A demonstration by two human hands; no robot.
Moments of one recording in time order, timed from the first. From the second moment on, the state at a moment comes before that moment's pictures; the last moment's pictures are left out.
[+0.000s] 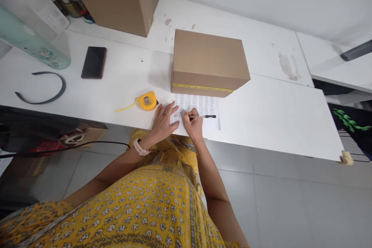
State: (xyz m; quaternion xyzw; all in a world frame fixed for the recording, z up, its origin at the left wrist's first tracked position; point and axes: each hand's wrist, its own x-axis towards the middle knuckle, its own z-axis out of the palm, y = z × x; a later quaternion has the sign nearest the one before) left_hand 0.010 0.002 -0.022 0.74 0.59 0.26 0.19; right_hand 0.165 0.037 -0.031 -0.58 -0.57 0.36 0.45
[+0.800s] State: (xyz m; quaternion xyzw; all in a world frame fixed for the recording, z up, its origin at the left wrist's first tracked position) left_hand 0.010 0.002 -0.024 0.74 0.59 0.27 0.17; right_hand 0.166 0.037 -0.030 -0.59 -0.56 0.36 0.46
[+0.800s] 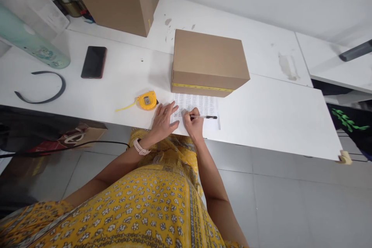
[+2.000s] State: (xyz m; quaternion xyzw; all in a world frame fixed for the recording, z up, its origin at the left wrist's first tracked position) left_hand -0.021 -0.006 -0.025 0.68 0.59 0.43 0.02; right_hand 0.311 0.055 -0.039 -0.71 -0.58 0.03 0.39
